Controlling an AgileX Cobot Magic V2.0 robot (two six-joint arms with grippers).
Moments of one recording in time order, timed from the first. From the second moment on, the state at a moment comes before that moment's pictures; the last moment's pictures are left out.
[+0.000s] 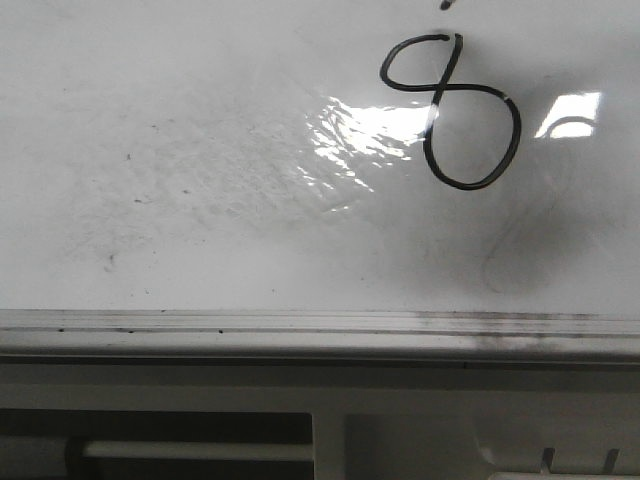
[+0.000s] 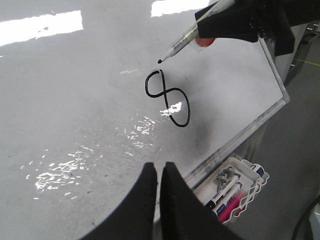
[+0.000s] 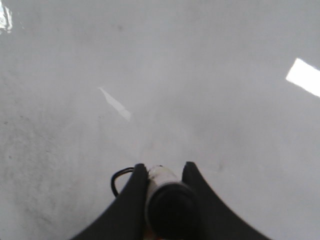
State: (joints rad) left arm -0.42 0.43 -0.51 -1.04 0.61 0.96; right arm 0.58 0.91 -0.81 -0.21 0.26 -0.10
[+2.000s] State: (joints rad) left arm -0.82 1.16 -0.73 -1.33 0.74 1.60; right arm 1.11 0.88 -0.81 -0.01 0.52 -0.15
